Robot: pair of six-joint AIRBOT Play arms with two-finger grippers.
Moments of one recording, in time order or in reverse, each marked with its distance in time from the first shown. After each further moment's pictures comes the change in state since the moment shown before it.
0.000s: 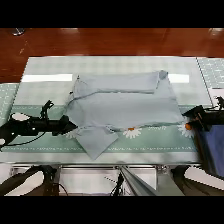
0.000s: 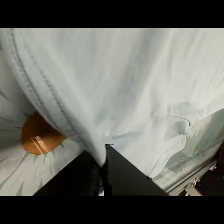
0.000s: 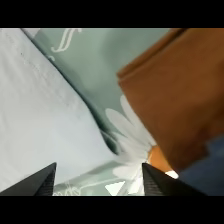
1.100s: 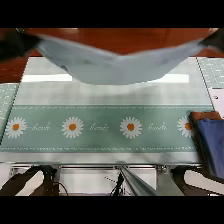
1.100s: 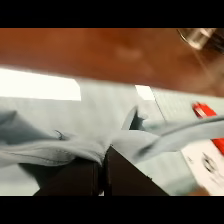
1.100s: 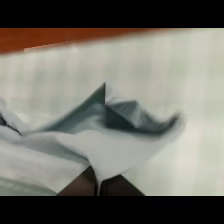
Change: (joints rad) left arm 0.012 0.186 0.921 -0.048 0.046 -0.037; right arm 0.387 0.003 1.089 0.036 0.222 0.101
